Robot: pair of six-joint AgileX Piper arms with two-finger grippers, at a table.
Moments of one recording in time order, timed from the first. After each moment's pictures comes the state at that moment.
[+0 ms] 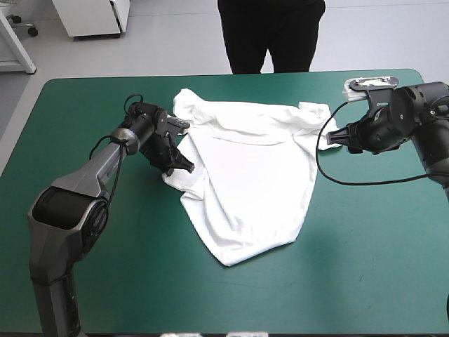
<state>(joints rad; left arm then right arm) -0.31 2.09 -1.70 -0.01 1.17 0.19 0.16 1.46 -1.58 -0.01 1.25 0.06</state>
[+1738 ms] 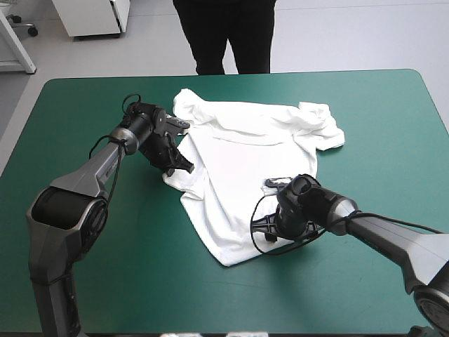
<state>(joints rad) -0.30 2.09 -1.69 -0.04 1.17 0.22 0.72 1.62 -1.04 -0.09 0.91 0.67</state>
